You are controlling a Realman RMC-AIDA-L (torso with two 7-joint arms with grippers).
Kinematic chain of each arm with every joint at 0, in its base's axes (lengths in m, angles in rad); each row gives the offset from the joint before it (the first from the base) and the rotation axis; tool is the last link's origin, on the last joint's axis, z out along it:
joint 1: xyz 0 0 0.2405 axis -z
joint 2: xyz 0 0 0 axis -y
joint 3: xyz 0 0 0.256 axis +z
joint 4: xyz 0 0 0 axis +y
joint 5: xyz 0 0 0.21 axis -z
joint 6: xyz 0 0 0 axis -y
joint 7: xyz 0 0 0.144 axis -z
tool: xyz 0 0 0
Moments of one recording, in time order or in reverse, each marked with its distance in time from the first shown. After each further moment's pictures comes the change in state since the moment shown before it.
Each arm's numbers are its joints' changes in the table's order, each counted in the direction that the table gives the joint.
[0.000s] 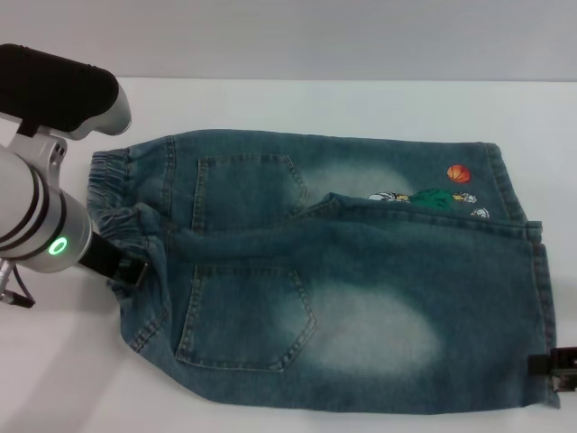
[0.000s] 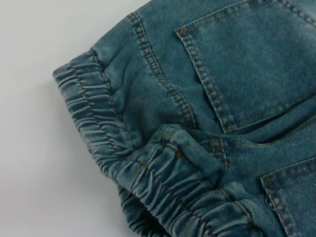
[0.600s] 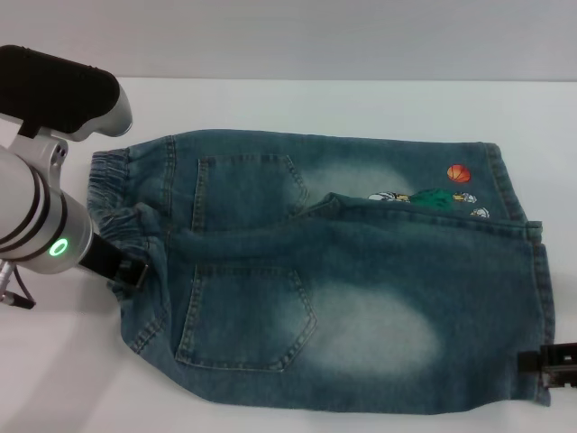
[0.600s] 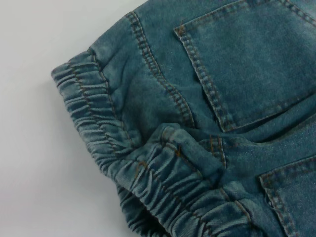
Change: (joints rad) left arm -0.001 0.000 0.003 0.000 0.001 0.000 0.000; right arm -0.019 0.000 -0.011 0.018 -0.005 0.000 0.009
